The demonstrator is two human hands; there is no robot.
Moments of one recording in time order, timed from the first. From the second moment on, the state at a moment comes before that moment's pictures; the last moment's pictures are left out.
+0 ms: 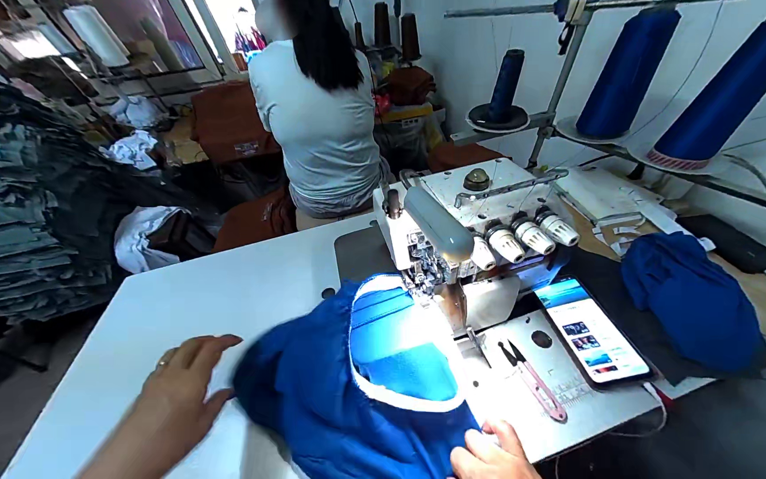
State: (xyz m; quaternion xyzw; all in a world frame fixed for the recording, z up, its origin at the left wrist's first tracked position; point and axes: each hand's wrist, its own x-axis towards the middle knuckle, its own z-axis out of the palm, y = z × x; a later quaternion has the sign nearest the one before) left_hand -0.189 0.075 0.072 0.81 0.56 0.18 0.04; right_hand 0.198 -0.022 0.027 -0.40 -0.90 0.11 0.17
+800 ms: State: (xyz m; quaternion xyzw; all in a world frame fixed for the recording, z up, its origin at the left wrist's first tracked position) left_hand -0.067 0.070 0.069 0.93 0.30 0.19 -0.09; right_hand 0.189 0.026 0.009 -0.38 -0.83 -0.03 0.41
